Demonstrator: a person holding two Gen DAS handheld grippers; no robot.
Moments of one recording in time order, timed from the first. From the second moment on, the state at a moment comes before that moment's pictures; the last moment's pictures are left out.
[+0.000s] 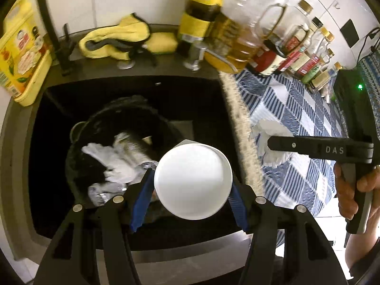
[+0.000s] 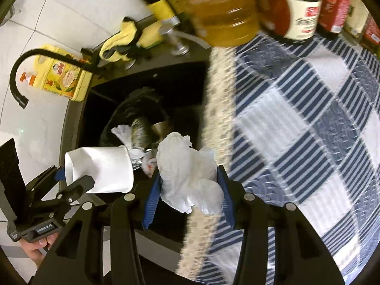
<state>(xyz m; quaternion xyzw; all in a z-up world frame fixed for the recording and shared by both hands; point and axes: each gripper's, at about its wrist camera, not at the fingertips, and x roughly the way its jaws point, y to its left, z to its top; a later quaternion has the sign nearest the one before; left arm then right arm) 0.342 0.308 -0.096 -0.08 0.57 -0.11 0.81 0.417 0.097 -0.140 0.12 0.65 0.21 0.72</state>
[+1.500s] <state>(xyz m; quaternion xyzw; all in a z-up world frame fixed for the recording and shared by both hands) 0.376 0.452 -0.138 -0.15 0.59 -0.05 0.79 0.489 0.269 -0.166 0.06 0.69 0.24 0.68</state>
